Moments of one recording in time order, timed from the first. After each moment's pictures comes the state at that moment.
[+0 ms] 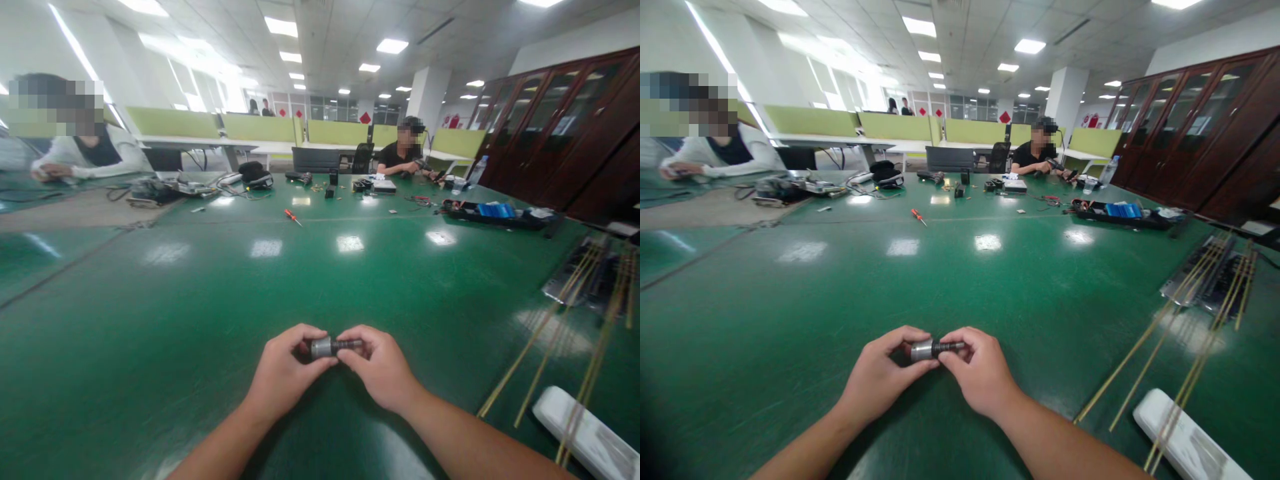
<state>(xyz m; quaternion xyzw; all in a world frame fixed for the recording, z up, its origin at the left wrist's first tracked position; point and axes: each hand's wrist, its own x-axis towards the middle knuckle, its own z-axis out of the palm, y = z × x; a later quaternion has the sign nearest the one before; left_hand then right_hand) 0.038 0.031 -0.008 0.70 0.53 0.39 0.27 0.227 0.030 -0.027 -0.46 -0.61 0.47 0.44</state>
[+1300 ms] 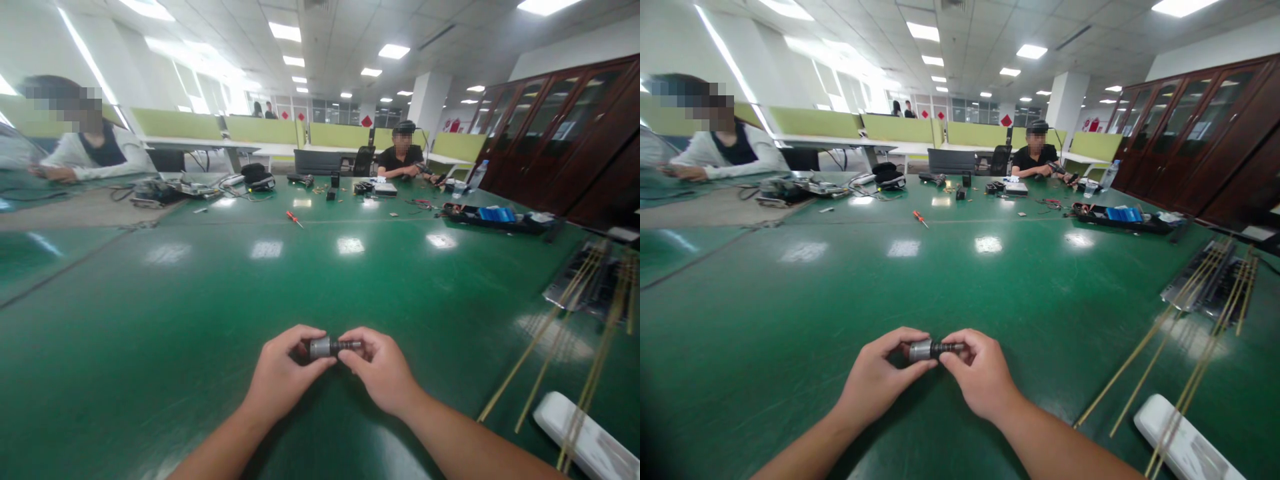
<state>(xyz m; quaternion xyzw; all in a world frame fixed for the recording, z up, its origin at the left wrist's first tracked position) 0.033 0.032 -0.013 0.71 0.52 0.41 0.24 0.230 0.030 -0.032 -0.47 -0.60 0.48 0.43</state>
